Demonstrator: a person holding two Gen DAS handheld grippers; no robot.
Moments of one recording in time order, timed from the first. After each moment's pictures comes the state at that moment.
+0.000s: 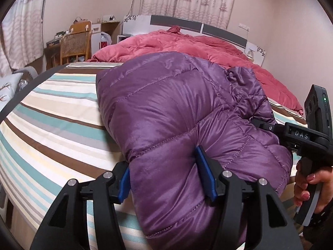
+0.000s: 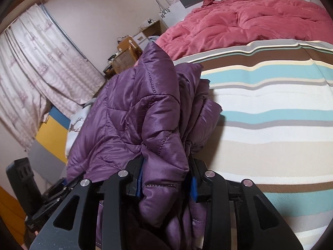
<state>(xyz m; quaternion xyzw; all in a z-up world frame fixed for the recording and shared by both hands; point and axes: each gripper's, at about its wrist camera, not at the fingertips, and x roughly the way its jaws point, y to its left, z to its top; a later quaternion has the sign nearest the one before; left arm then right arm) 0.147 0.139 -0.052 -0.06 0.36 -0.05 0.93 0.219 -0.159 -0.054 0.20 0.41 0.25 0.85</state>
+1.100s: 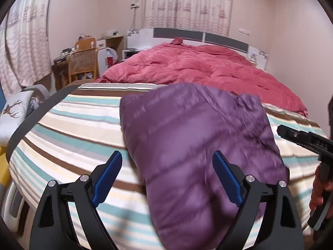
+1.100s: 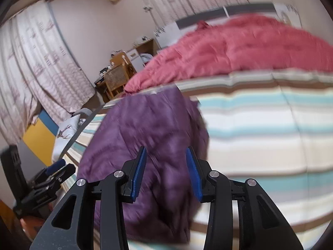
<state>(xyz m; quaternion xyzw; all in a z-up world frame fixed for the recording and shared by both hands) 0.131 0.161 -0.003 -0.02 0.32 -0.02 0.95 0.171 -0.158 0.009 0.15 0.34 0.20 0.91</state>
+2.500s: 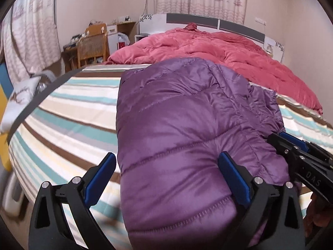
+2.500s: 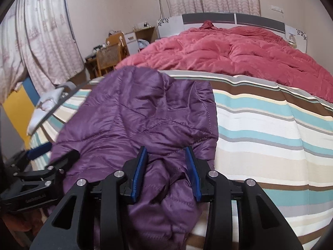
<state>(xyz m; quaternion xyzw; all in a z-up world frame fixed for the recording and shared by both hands) 0.146 0.128 -0.036 -0.03 0.37 0.03 0.93 0.182 -0.121 -0.023 0.05 0.36 0.17 0.92</state>
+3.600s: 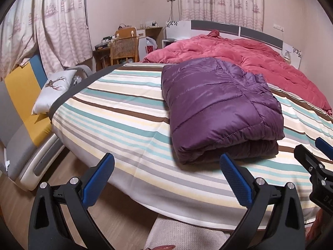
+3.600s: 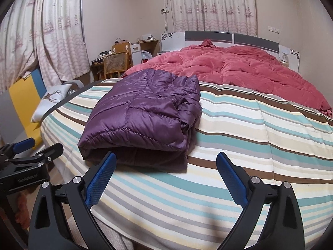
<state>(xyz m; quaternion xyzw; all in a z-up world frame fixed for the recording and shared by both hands) 0.000 0.133 -0.016 -0.02 0.35 0.12 0.93 0.025 -0.140 0.000 0.00 0.31 0.15 0.94</state>
